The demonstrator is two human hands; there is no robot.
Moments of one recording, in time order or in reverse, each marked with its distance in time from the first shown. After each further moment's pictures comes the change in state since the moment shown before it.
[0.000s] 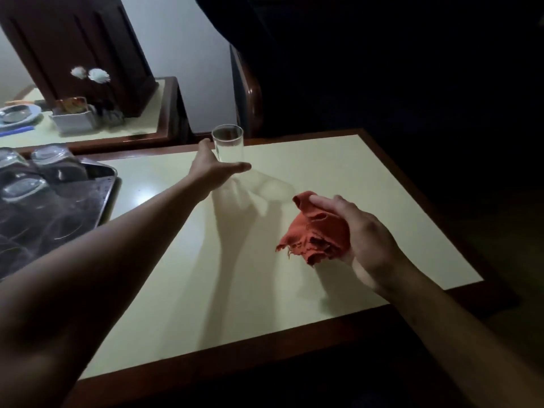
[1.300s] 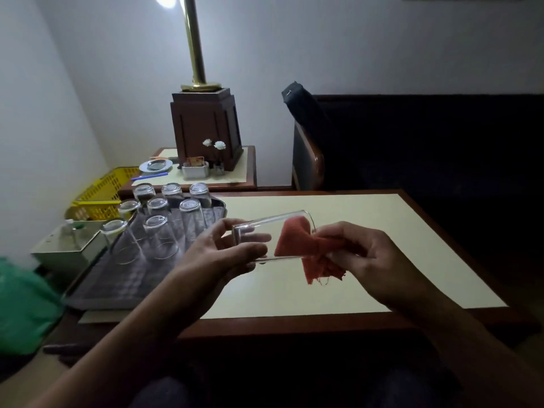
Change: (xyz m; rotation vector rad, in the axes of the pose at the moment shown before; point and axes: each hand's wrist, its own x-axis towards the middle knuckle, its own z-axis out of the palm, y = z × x) left_hand -0.356 0.036 -0.181 -0.585 -0.180 0.050; right_hand -0.160 -0.081 0.098 -0.365 -0.271 -0.446
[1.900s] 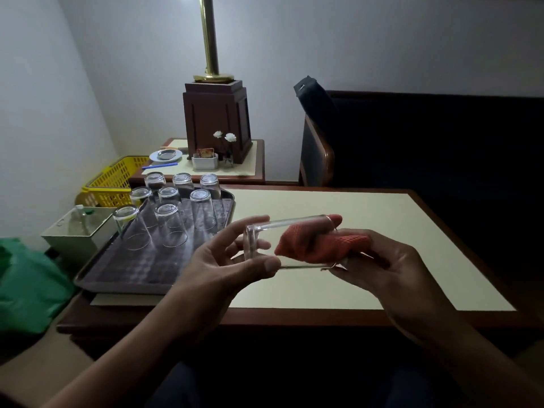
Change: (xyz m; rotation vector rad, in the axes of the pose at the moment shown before) left_hand -0.037 -0.010 0.002 -0.161 0.027 0.071; right_hand -0.030 -0.011 0.018 0.184 0.085 -0.030
